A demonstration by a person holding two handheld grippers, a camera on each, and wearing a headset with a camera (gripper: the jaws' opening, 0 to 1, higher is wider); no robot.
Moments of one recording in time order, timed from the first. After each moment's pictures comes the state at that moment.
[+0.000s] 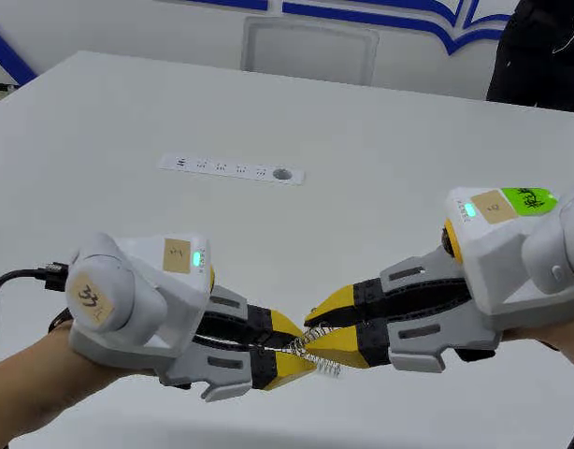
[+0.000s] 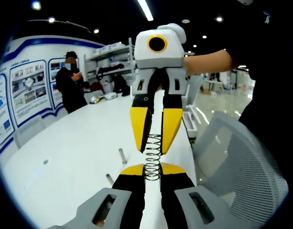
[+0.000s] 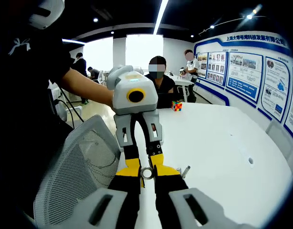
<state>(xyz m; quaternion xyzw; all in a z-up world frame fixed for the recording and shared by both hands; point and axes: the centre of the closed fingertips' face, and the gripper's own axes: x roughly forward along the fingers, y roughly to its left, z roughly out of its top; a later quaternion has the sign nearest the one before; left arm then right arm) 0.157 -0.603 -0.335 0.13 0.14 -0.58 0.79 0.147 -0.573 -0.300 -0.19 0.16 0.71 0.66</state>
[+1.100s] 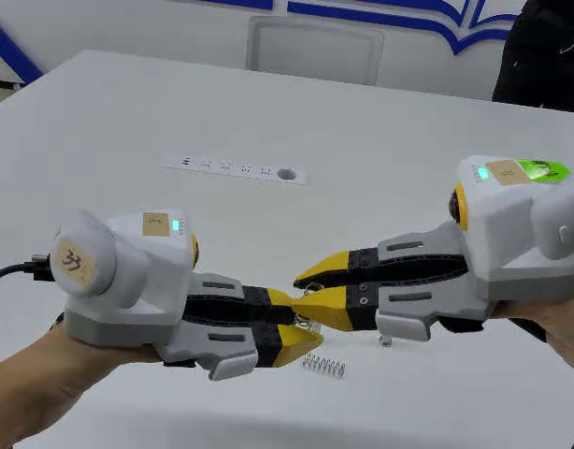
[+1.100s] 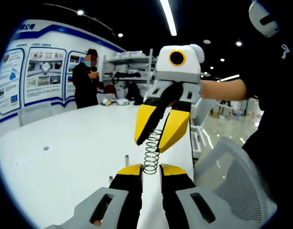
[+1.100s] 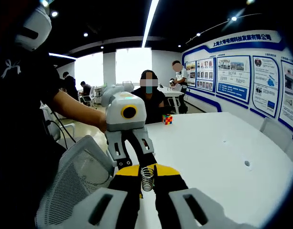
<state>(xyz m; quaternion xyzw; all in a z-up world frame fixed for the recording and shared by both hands) 0.171 -0.595 -0.316 0.03 0.14 -0.54 0.83 0.168 -0.560 -0.270 -0.13 0.13 0.69 0.70</state>
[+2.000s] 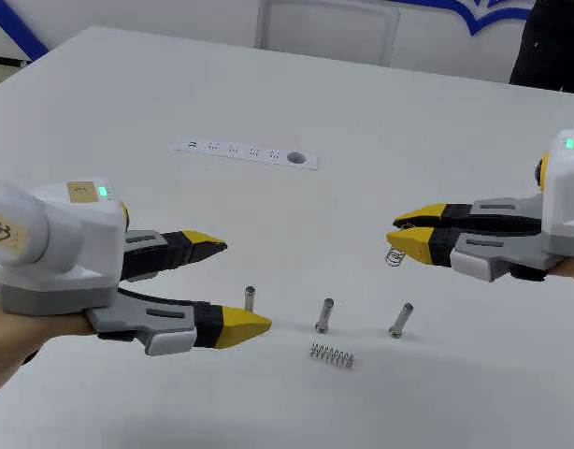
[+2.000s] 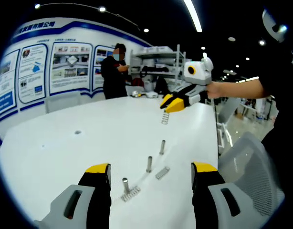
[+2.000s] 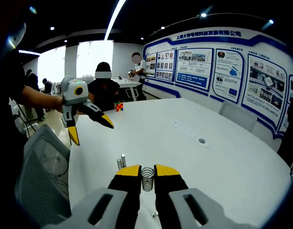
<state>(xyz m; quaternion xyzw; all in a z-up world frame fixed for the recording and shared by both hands) 0.207 -0.513 -0.336 0.03 0.18 -0.43 0.88 0.280 -0.643 -0.310 -0.16 0.17 0.53 0.82</state>
